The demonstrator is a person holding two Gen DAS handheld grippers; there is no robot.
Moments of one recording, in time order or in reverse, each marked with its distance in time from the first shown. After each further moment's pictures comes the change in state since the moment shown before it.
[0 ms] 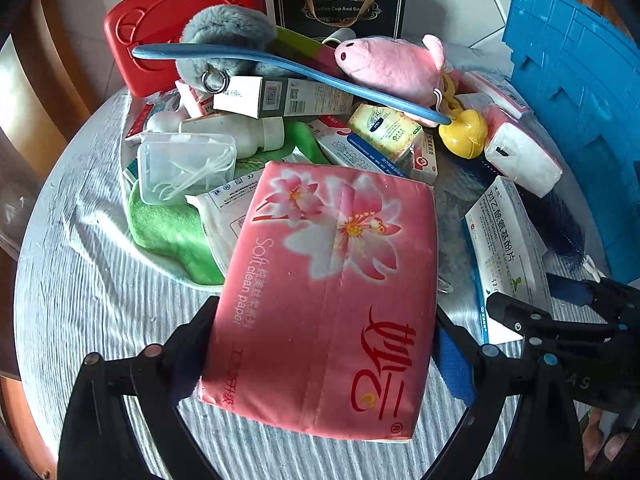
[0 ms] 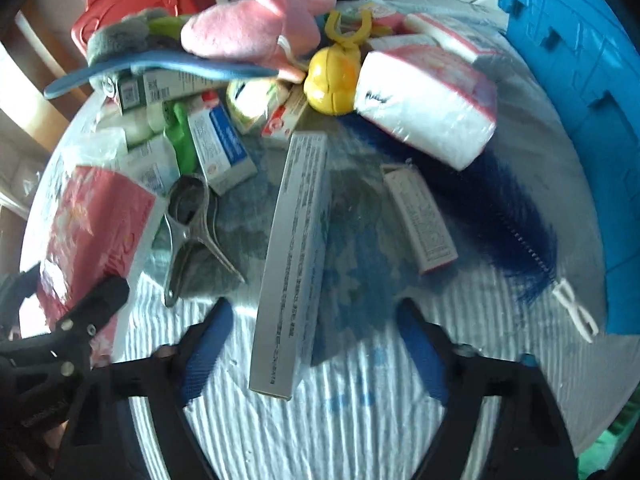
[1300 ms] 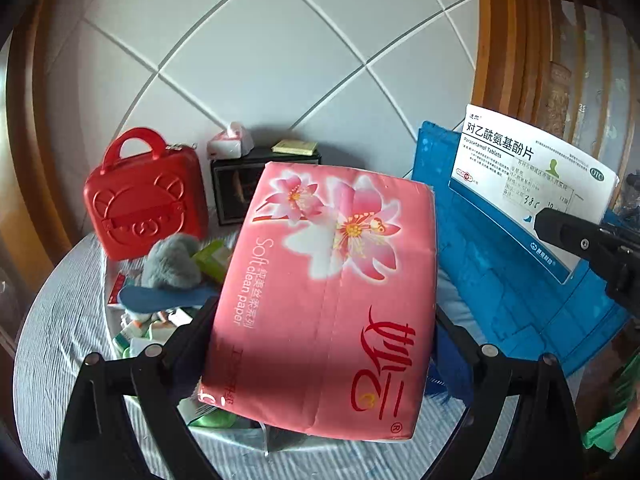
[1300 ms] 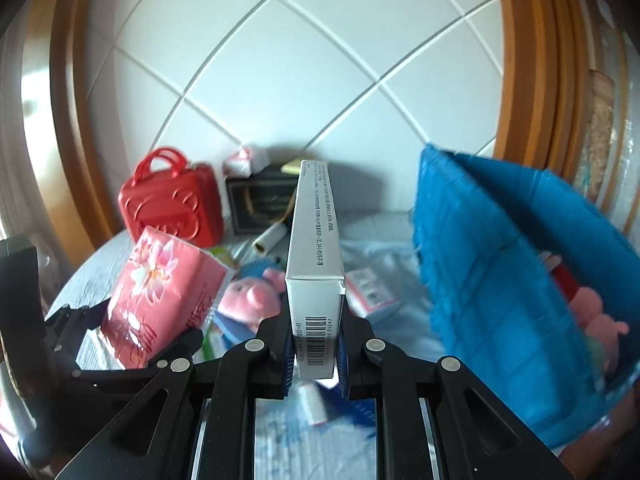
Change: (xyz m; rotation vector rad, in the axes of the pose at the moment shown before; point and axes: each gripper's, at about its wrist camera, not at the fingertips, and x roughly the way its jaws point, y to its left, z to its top) left arm -0.172 -0.092 0.092 0.063 -0.485 -0.171; right arm -0.289 -0.040 0.032 -0.047 -0.687 -0.119
